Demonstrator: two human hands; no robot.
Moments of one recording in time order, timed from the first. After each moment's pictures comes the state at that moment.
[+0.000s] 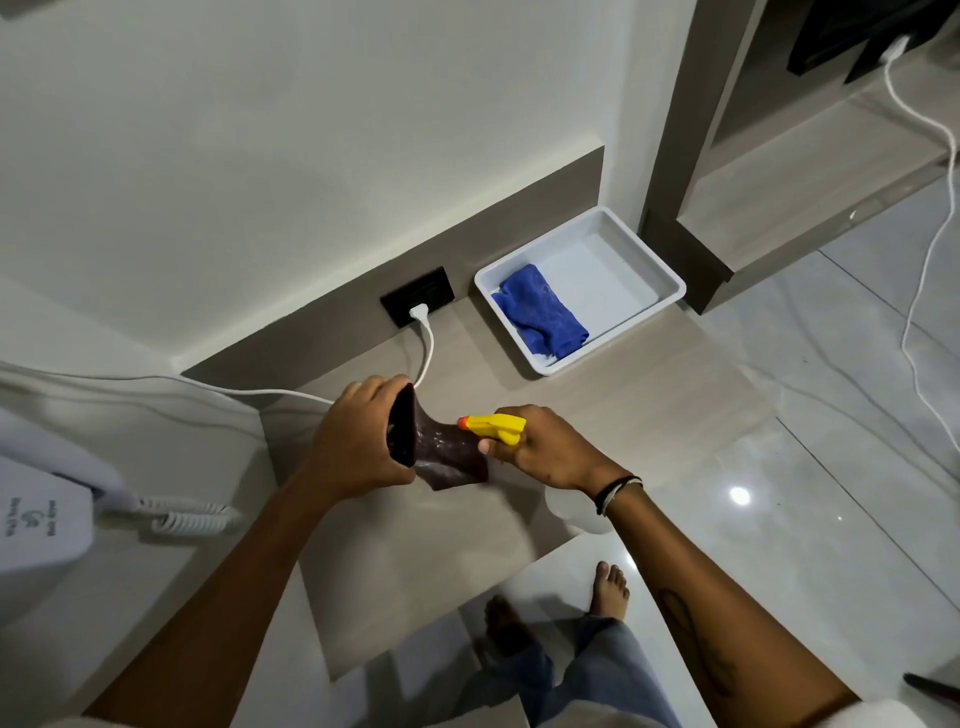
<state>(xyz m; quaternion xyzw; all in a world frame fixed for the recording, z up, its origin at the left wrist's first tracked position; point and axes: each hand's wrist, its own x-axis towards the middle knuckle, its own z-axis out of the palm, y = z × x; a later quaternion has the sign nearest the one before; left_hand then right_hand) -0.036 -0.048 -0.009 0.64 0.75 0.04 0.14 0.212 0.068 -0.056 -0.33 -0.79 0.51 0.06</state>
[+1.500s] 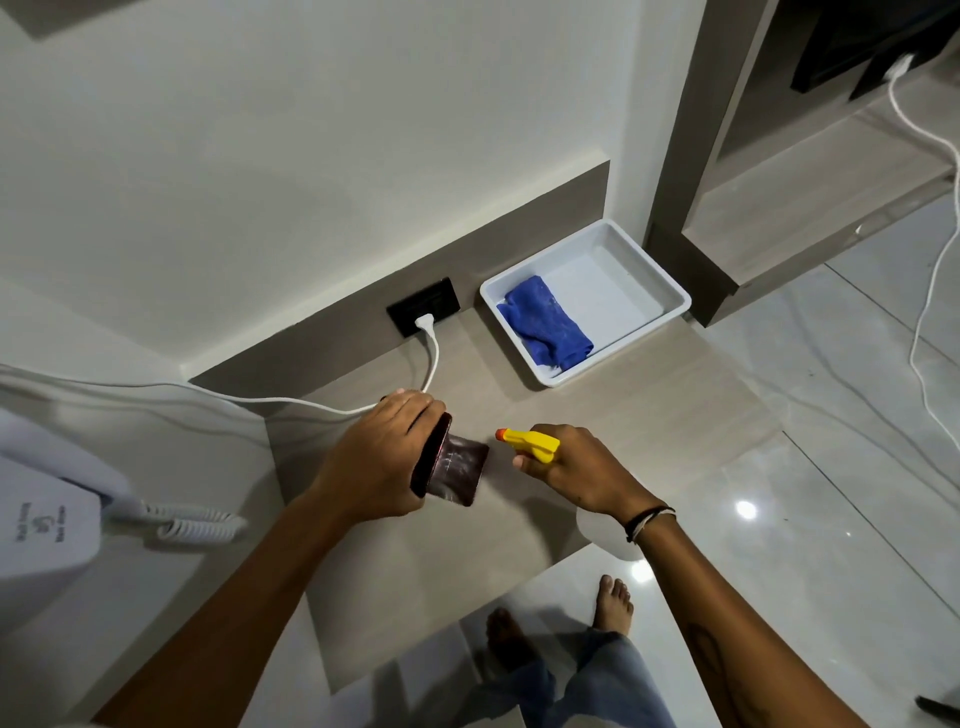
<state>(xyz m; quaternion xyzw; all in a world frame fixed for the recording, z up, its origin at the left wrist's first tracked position) -0.018 -0.048 -0.008 0.78 0.63 -0.02 0.05 0.241 0.067 -0.068 -0.37 -0.80 0.47 0.05</state>
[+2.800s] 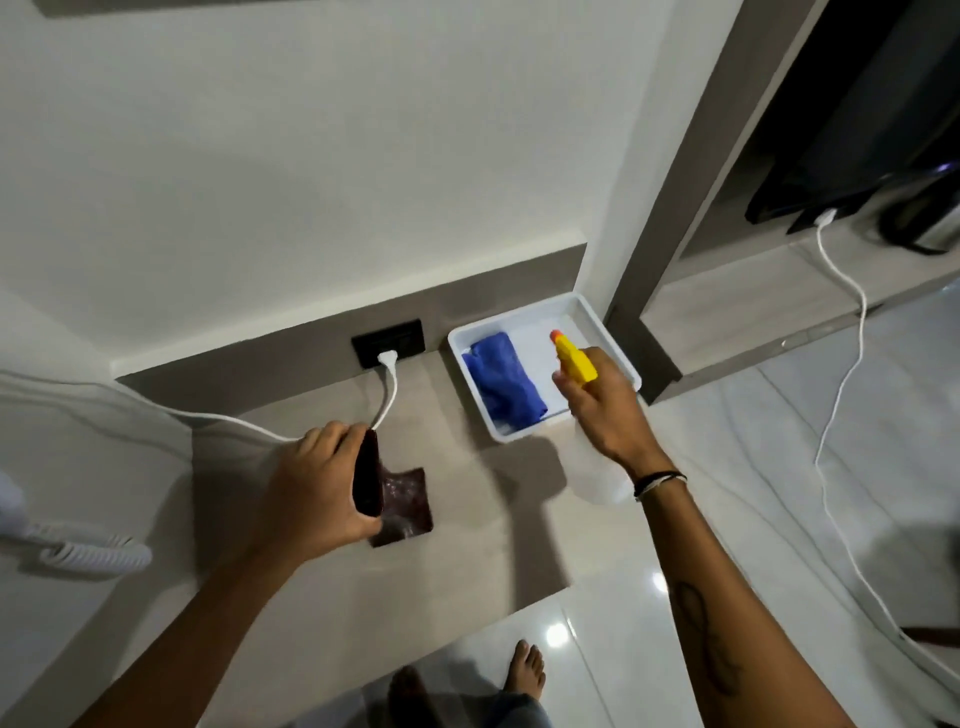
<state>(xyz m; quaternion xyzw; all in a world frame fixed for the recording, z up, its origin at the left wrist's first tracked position) -0.007 -0.049 -0.011 0.60 0.80 0.06 0.07 0.262 0.197 -0.009 -0.46 -0.75 0.43 0.22</state>
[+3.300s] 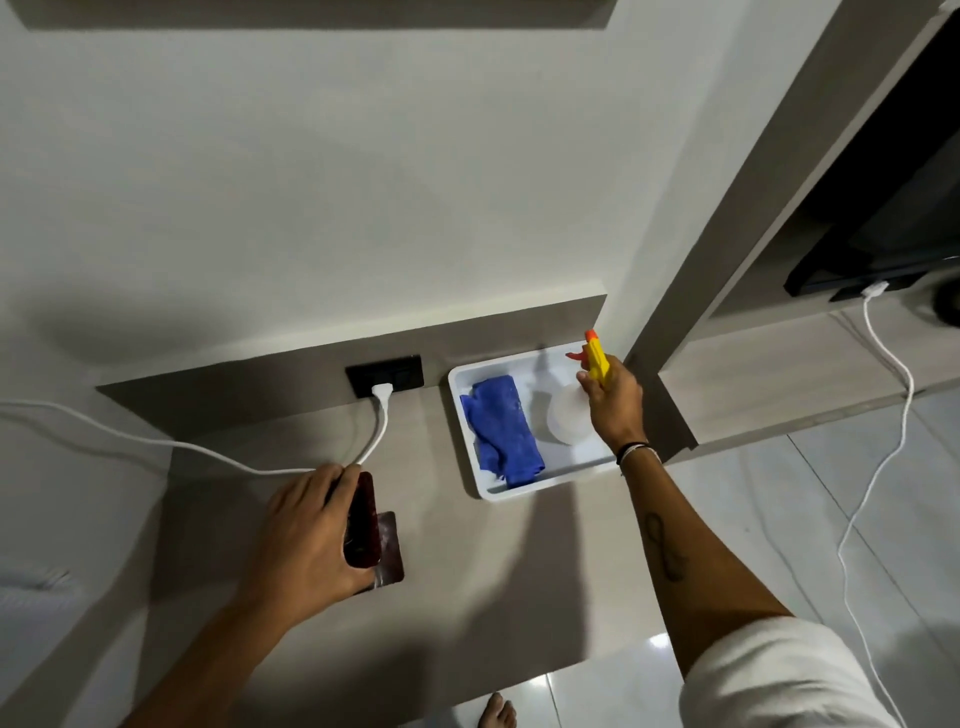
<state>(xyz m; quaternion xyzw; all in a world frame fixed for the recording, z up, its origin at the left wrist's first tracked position) 0.022 -0.016 -0.022 0.51 0.85 0.00 0.10 0.220 0.338 -0.061 -0.49 -0.71 0.42 0.27</state>
